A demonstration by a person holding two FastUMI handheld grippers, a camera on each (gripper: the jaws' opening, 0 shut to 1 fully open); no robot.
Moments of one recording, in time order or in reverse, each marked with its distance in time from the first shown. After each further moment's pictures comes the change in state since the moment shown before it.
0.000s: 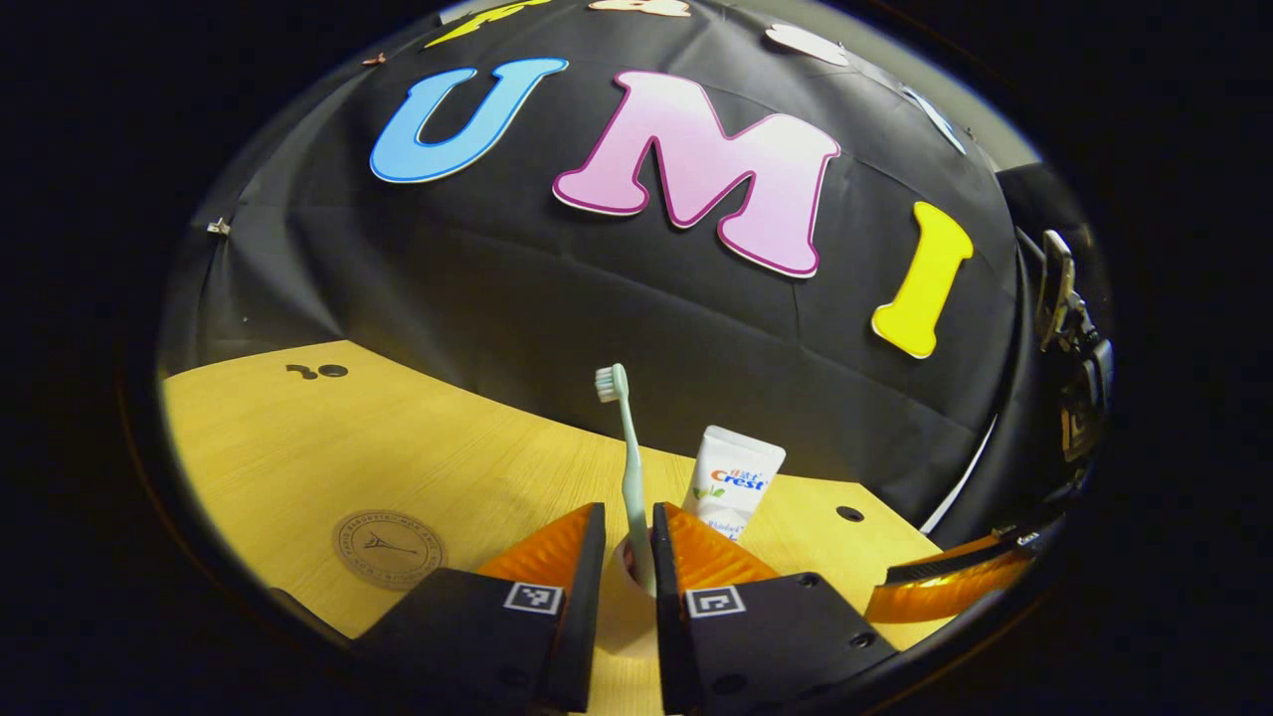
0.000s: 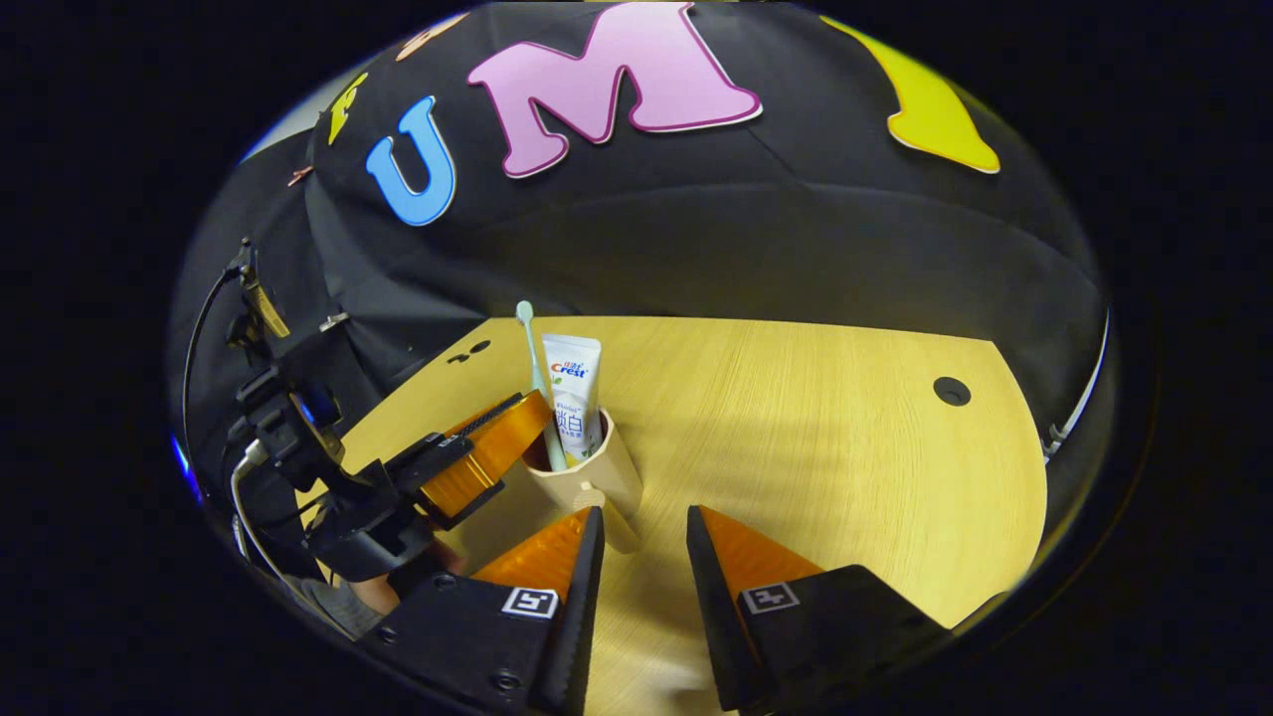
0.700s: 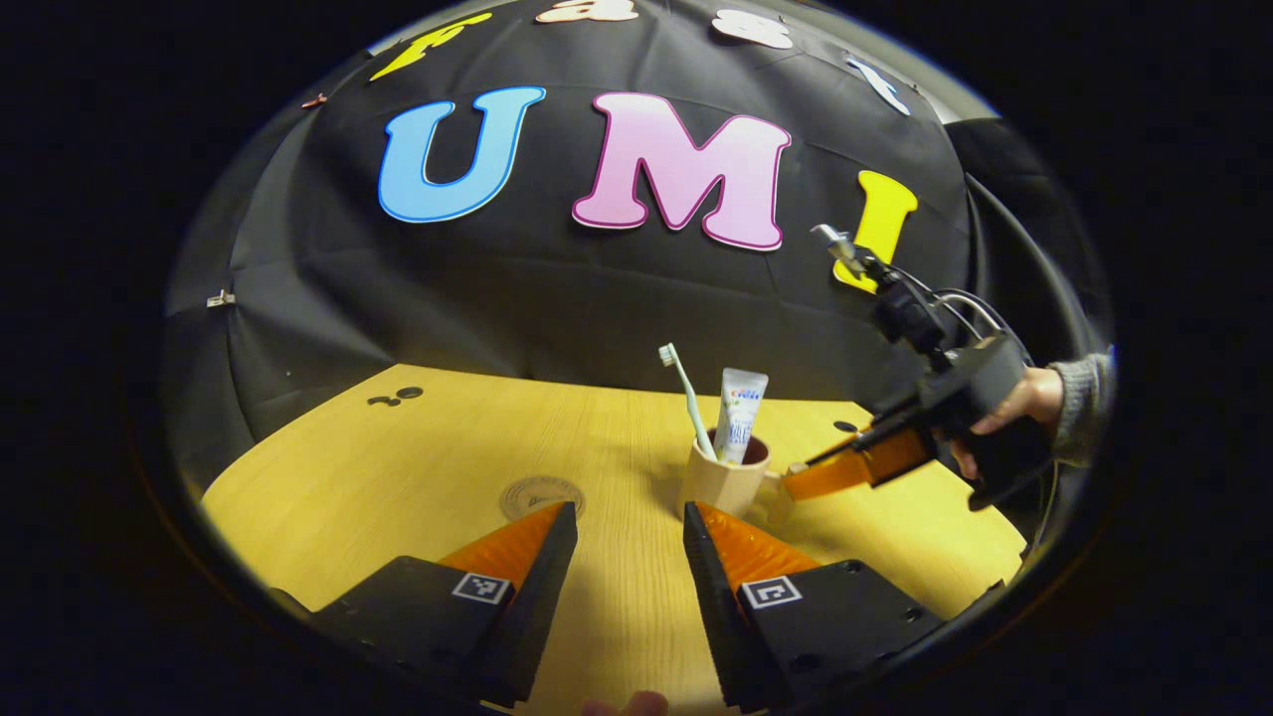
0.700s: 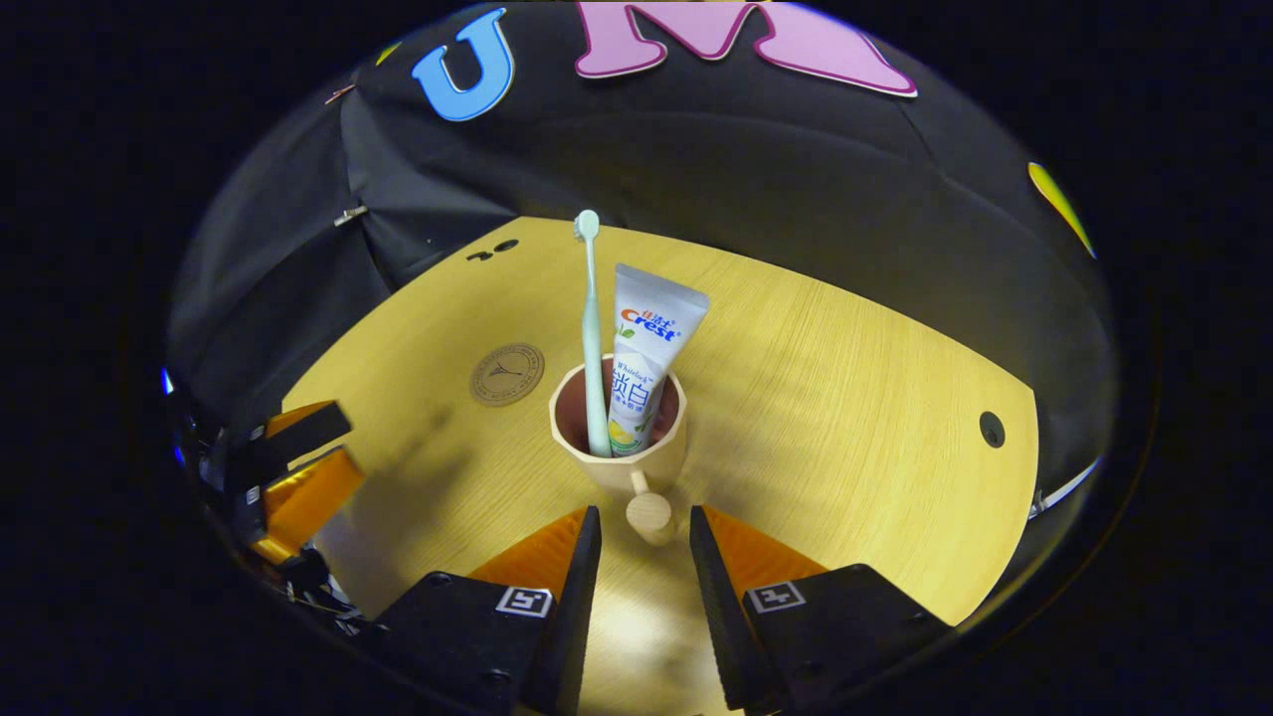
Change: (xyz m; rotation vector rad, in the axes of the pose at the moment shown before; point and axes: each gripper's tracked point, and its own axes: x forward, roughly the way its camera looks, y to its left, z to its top) left arm -0.173 0.066 0.005 0.195 0.161 0.021; right arm 0.044 0.034 -0.017 -0.196 0.283 0.022
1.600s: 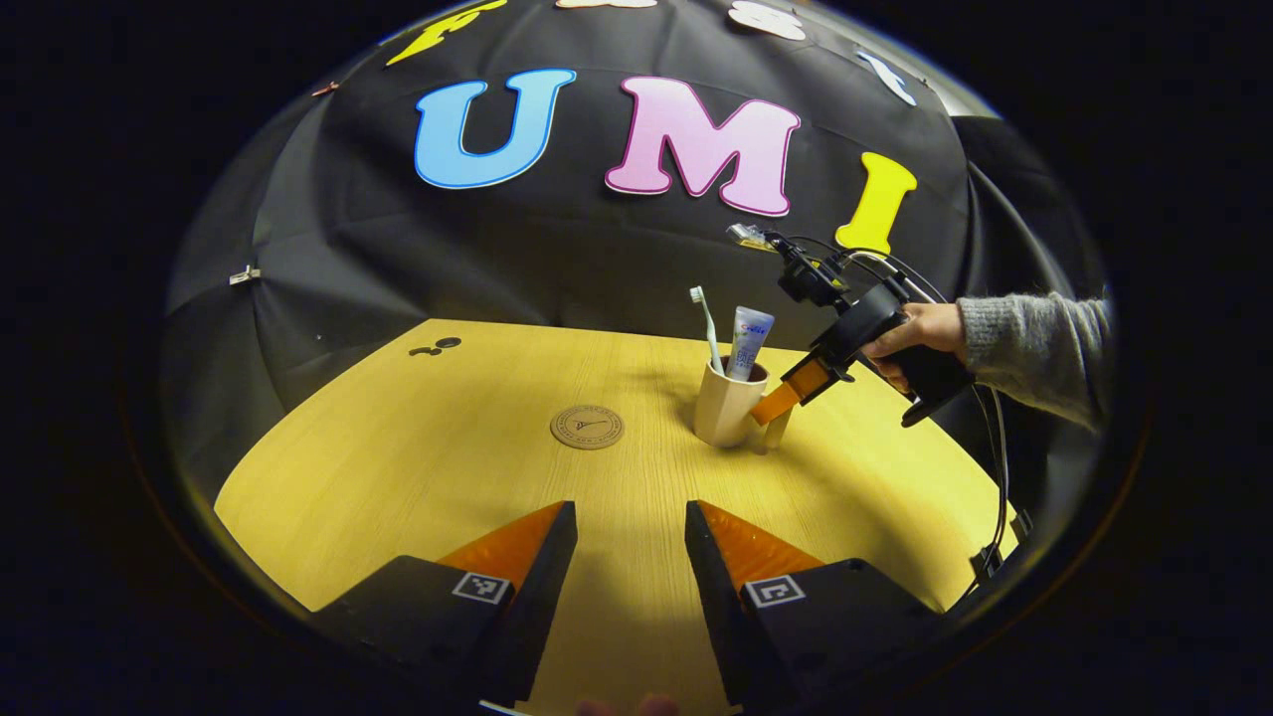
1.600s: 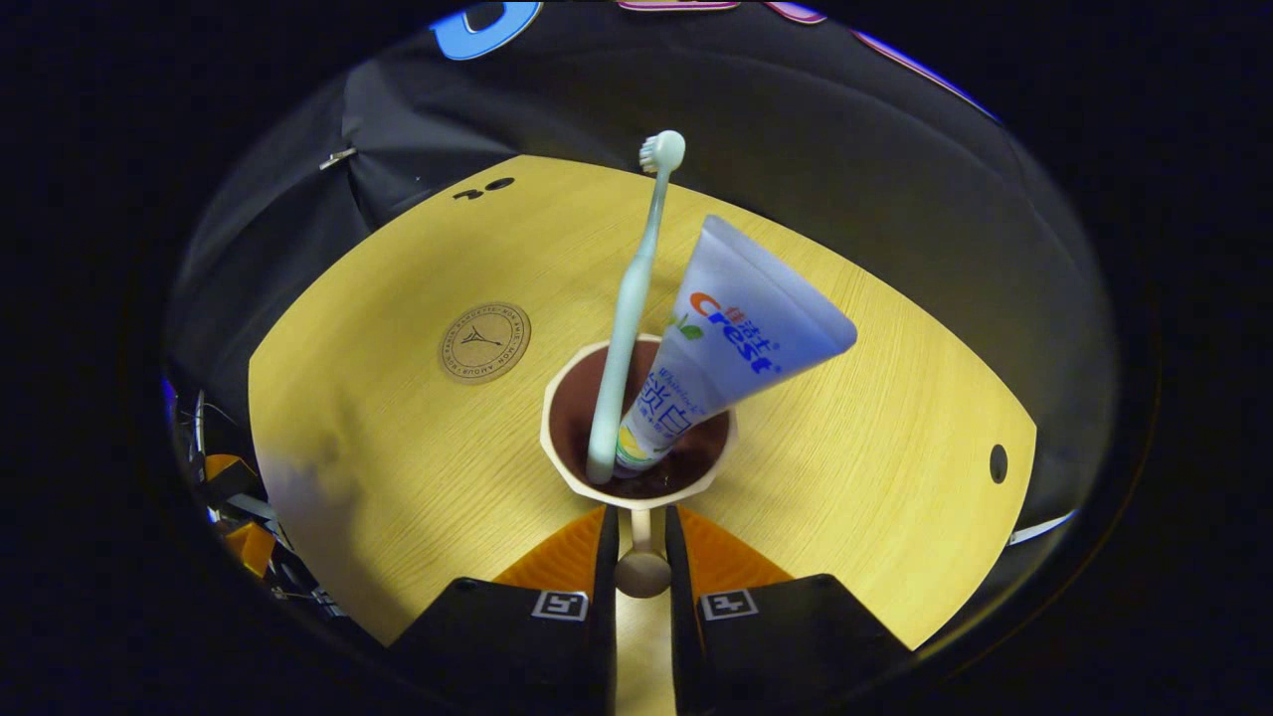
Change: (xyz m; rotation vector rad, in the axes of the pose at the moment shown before) left arm -0.065 0.031 -0.039 -0.020 0.117 0.013; right arm 0.038 0.010 -0.003 -0.085 0.172 -0.050
